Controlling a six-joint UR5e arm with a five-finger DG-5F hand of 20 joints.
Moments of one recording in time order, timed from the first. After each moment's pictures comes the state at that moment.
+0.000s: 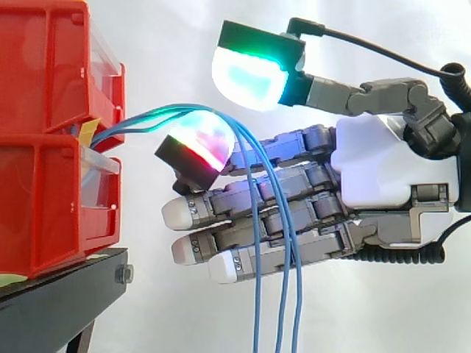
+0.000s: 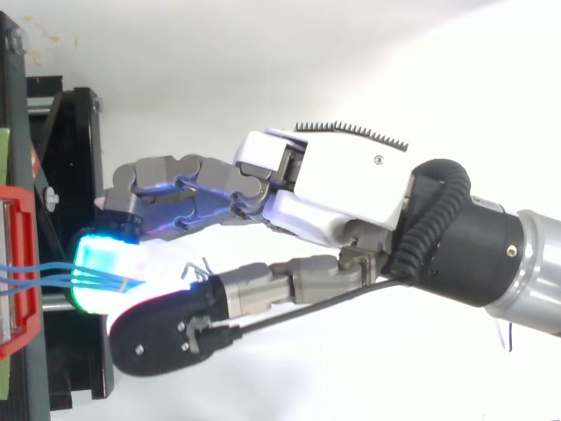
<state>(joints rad) 0.24 -2.29 -1.13 -2.86 -1.02 0.12</state>
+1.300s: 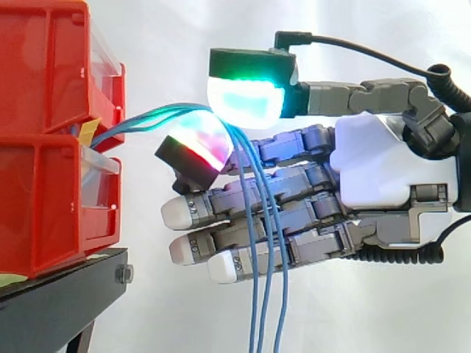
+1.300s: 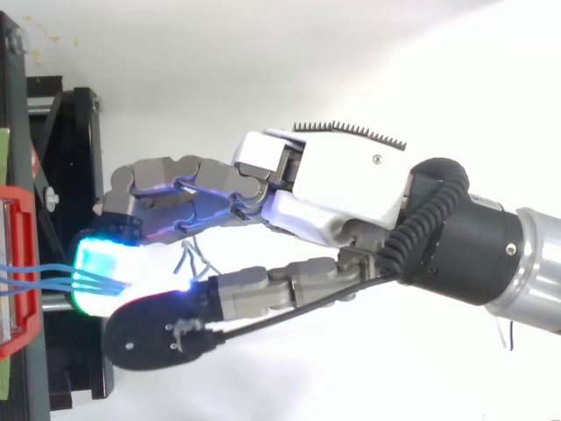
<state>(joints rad) 0.24 -2.29 -1.13 -2.86 -1.03 0.12</state>
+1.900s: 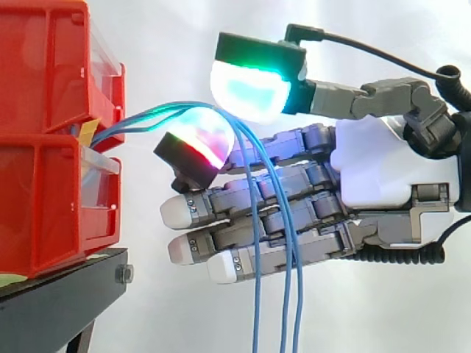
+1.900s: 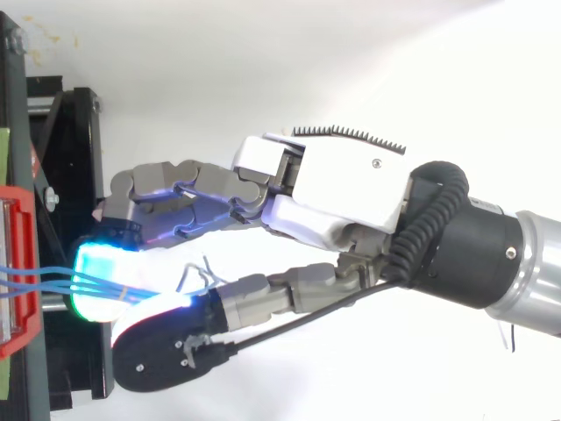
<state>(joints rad) 0.24 -2.29 -1.13 -2.86 -1.03 0.12</state>
